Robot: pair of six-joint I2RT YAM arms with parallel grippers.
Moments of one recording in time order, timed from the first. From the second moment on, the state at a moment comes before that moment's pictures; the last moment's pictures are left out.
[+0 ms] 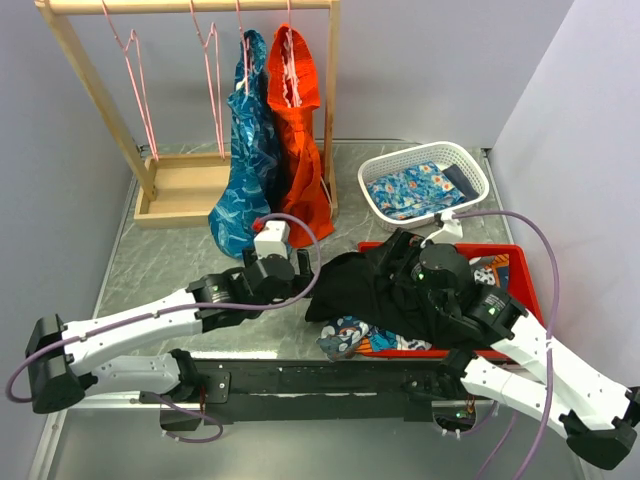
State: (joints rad) left arm -1.10 1.08 0.86 -0.44 -0.57 -0.77; right arm 0.81 0.71 0.83 -0.57 0.41 0.86
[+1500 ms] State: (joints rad) left arm -1.02 1.06 0.92 -0.57 -0.49 -0.86; right arm 0.45 1.33 0.91 -0.43 0.32 0.67
